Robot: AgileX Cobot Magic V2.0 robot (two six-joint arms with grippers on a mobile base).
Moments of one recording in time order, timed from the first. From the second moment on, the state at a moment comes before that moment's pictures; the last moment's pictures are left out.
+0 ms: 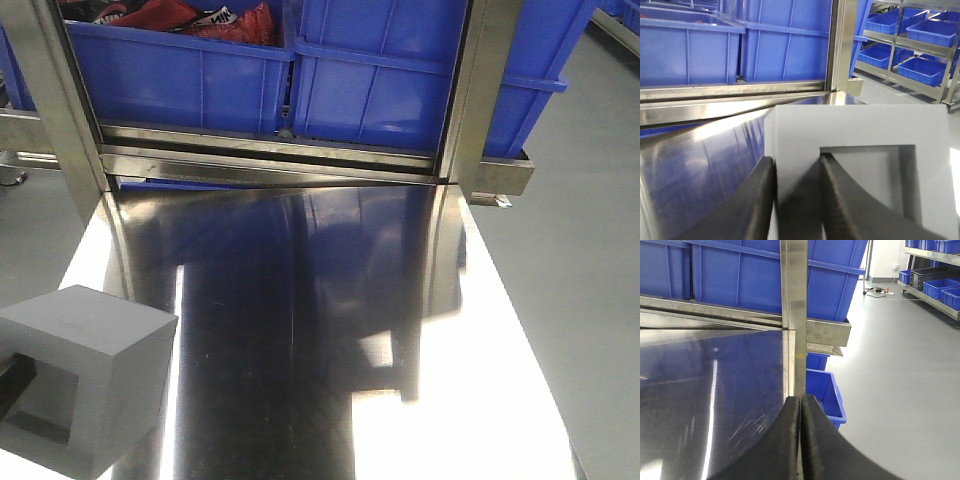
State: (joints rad) left arm -0.49 0.34 -0.27 0.06 0.15 -0.15; right arm 0.02 -0.01 0.03 -0.06 0.17 0.04
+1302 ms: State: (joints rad) left arm -0.49 0.34 -0.27 0.06 0.20 -0.15; right arm 0.02 -0.01 0.03 -0.06 0.17 0.04
